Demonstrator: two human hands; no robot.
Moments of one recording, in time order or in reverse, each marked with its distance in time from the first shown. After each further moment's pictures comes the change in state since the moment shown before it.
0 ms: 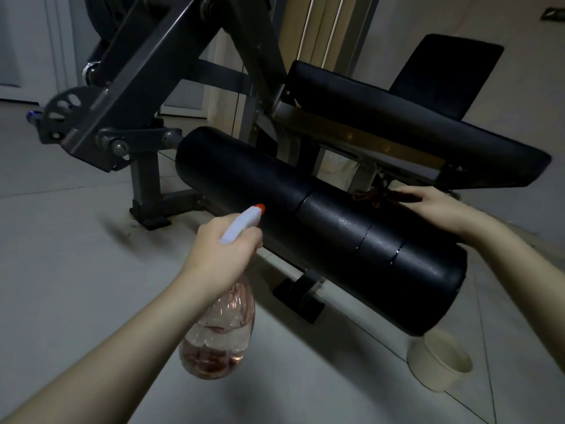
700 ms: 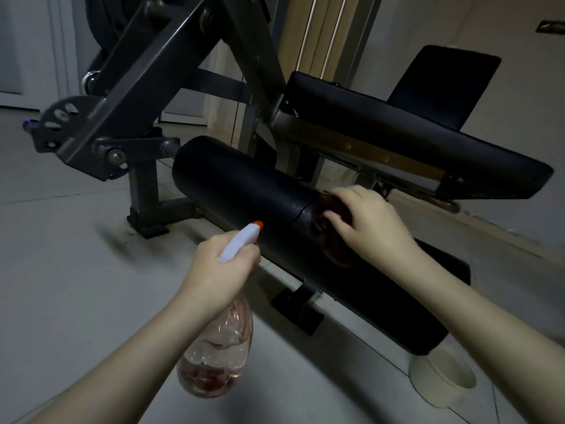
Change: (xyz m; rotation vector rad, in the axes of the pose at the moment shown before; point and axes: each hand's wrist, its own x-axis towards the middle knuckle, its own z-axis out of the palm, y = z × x) left_hand 0.005 -0.009 0.009 -0.044 0.018 -0.040; right_hand 0.000 -0.047 0.073 -0.509 0.367 -0.398
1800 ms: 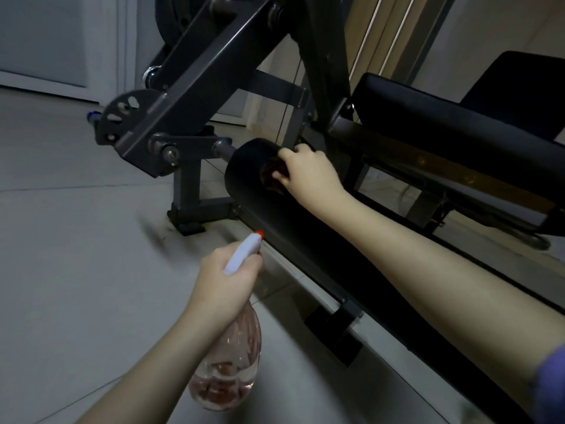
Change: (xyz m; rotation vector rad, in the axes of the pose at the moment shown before) left_hand 0.041 -0.068 -0.045 -0.044 0.164 -0.083; right_hand 0.163 -0.112 0.096 -0.157 -0.082 -0.156
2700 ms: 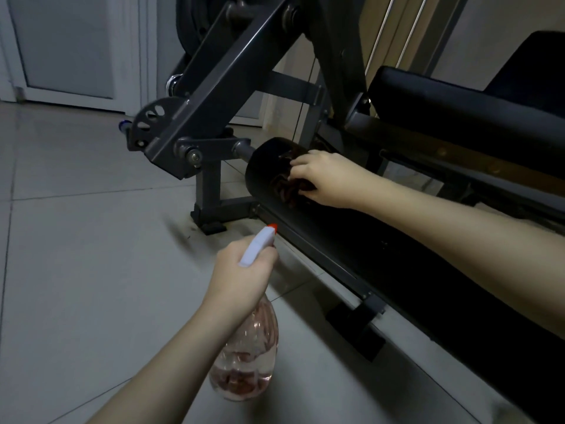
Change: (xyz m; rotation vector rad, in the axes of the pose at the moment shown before) left_hand -0.010 0.007 -0.011 0.003 0.032 0.001; right_hand -0.017 0.011 -0.027 -0.113 -0.167 -0.424
